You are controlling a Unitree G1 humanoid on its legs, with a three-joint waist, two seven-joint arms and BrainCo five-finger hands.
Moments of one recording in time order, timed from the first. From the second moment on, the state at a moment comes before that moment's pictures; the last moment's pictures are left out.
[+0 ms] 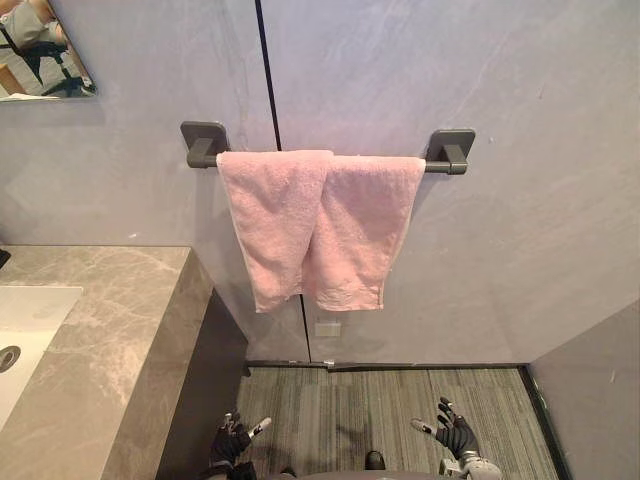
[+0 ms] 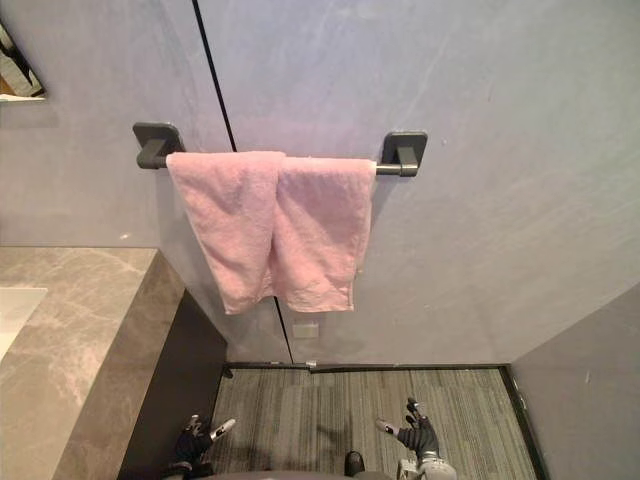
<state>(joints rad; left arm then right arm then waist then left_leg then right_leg) 0.26 0.01 0.18 0.79 -0.08 -0.20 0.00 0.27 -0.05 -0.12 0.70 0.03 -0.14 0.02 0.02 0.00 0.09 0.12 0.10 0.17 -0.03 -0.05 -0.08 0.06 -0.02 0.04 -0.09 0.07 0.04</state>
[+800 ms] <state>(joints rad) 0.16 0.04 0.15 0.73 -0.03 -0.20 0.00 0.20 -0.04 -0.10 0.68 -0.03 -0.12 0.02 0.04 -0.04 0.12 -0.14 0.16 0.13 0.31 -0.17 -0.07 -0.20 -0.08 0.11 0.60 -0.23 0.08</state>
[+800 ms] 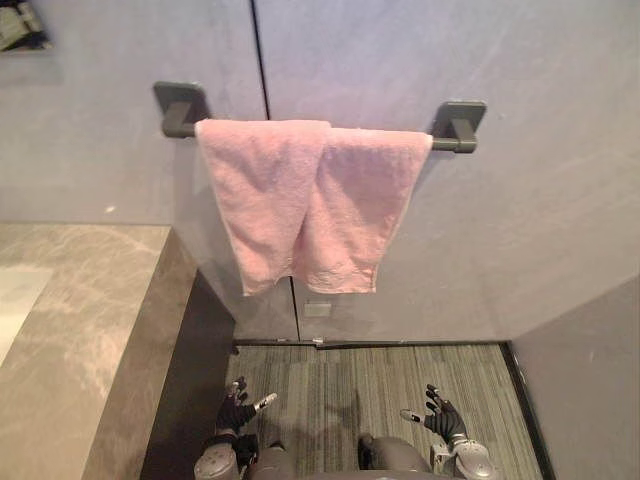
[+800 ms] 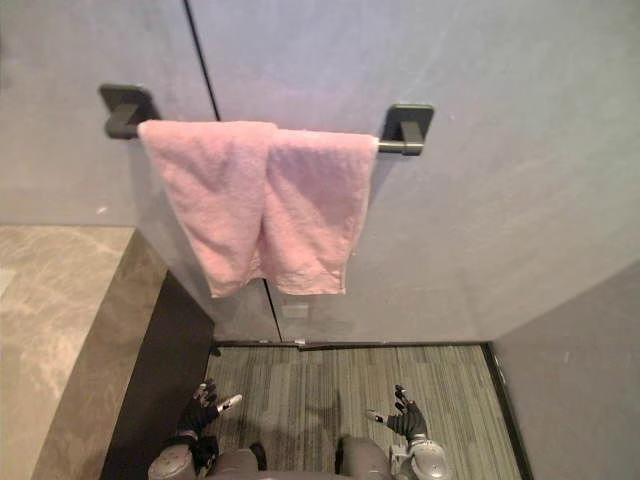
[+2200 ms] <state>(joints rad) 0.25 0.05 0.05 0.81 -0.07 -0.20 0.02 0.17 -0.08 -0.11 0.82 -0.01 -0.12 -0.02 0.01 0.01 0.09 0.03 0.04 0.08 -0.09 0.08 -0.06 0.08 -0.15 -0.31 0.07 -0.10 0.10</state>
